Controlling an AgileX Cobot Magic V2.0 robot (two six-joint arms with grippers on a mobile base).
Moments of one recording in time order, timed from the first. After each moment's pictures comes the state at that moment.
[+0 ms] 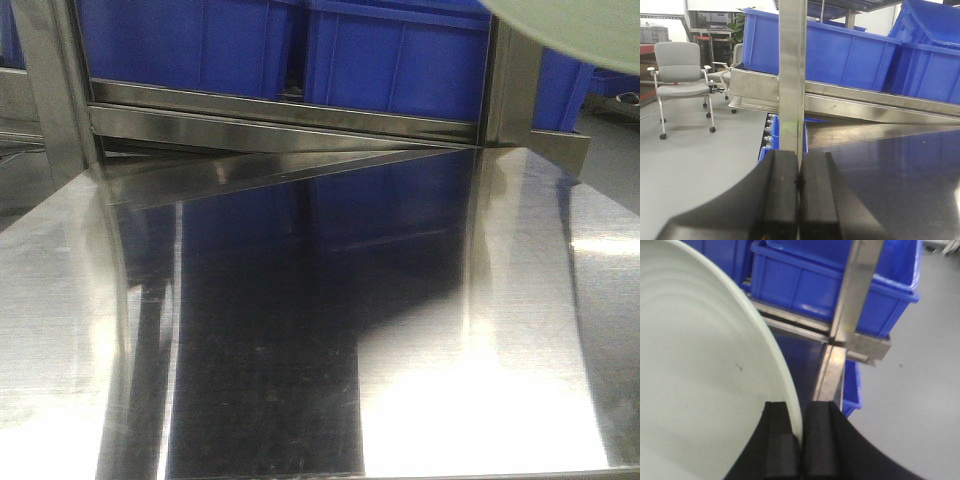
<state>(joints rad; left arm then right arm) -0.01 0.00 0.01 0.02 0.01 -0.05 0.24 0.57 -0.89 -0.09 0.63 0.00</state>
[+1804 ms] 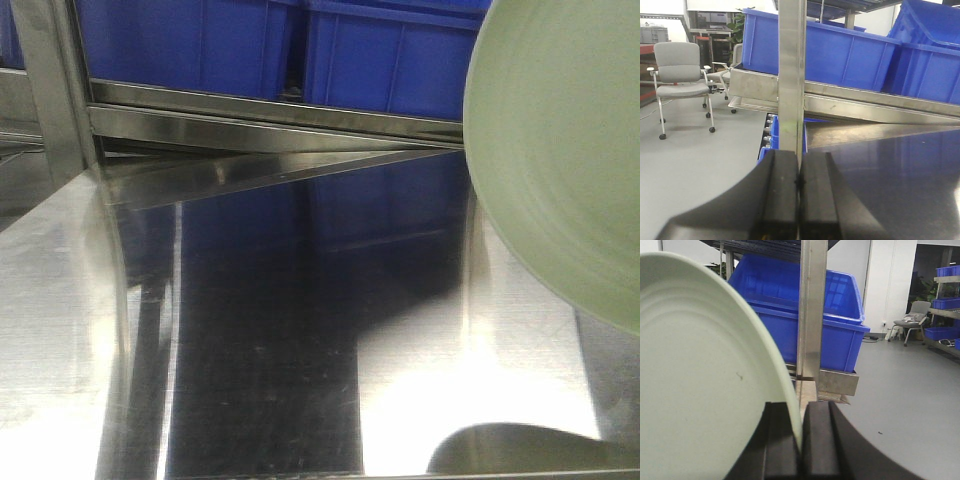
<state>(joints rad) -0.01 0.00 0.01 0.02 0.01 -0.05 0.04 0.00 0.00 0.01 -0.09 0.00</state>
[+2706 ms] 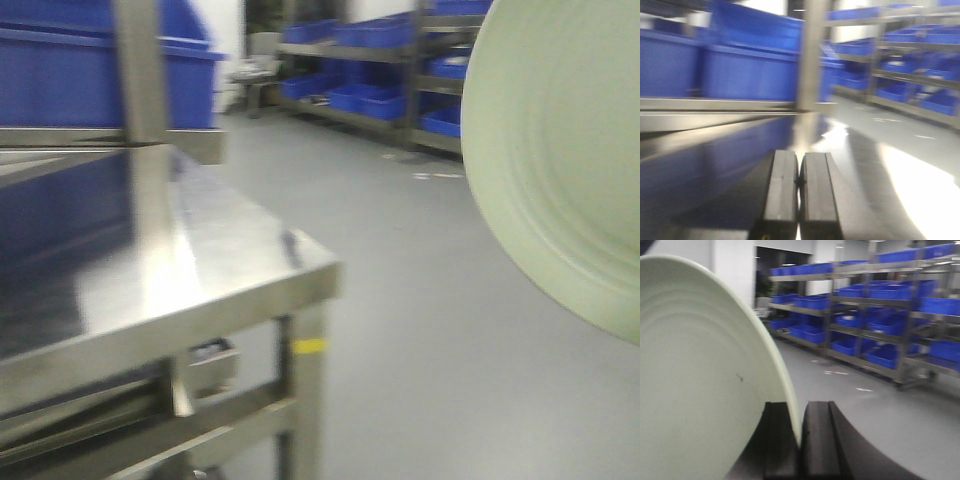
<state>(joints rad) -0.01 0.00 0.01 0.02 0.01 -0.05 0.04 0.00 0.00 0.01 -0.10 0.00</state>
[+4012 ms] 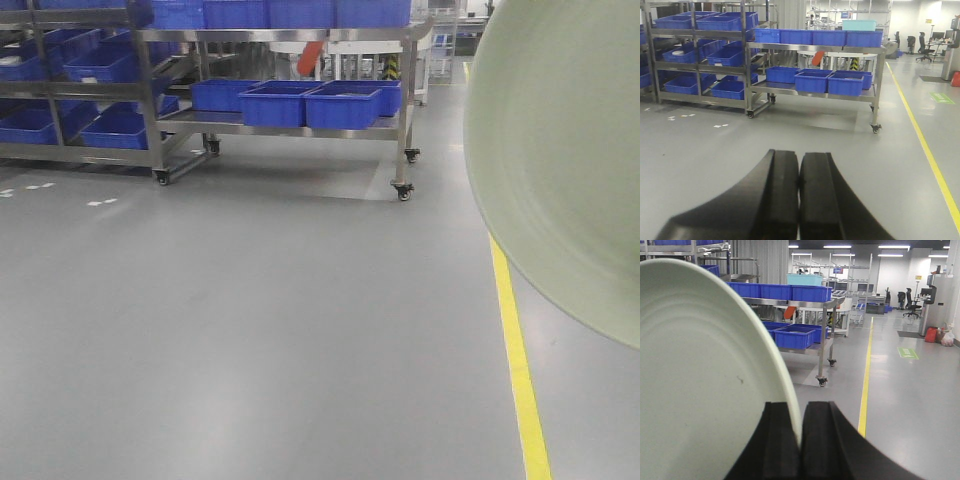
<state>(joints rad) -0.01 0.00 0.01 0.02 0.01 -0.05 0.04 0.00 0.00 0.01 -0.09 0.00</state>
